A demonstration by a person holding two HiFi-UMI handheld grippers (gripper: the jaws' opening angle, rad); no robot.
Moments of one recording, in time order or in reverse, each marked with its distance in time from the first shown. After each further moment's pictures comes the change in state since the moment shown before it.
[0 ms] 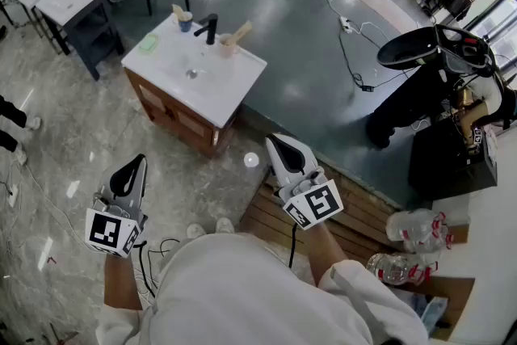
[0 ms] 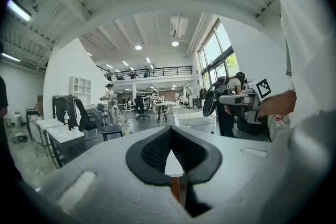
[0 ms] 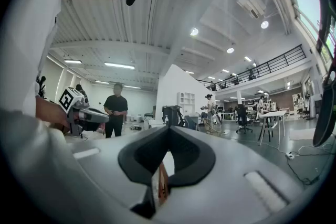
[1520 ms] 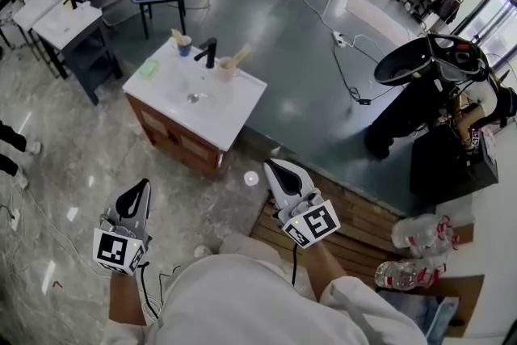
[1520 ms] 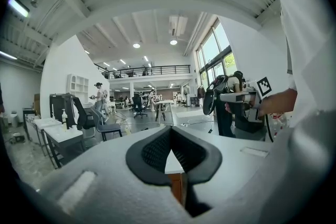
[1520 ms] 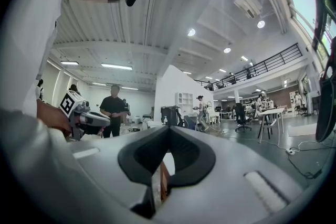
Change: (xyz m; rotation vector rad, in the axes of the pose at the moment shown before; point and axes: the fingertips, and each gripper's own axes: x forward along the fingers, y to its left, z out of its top) left arm -0.001 0.030 -0.021 0.004 0.008 -0.033; right arm 0.020 0.017 -0.011 0.027 -0.010 -0.027
